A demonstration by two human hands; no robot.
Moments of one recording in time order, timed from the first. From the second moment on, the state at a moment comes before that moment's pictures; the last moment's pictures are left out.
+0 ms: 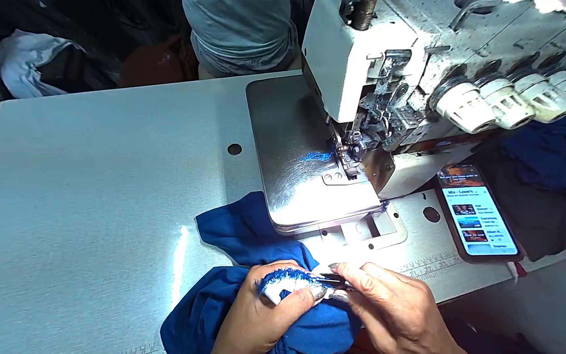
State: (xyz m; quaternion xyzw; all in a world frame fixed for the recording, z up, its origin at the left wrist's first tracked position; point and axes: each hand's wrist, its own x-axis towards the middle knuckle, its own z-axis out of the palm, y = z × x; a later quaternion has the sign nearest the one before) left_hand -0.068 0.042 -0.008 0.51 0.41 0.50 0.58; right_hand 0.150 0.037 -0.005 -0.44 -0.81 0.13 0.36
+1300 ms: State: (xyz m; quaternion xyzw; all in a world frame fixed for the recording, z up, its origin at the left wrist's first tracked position) left_hand -0.067 0.041 -0.006 0.48 0.42 0.50 0.58; right_hand 0.151 0.031 -0.008 -0.45 -0.80 0.15 0.37
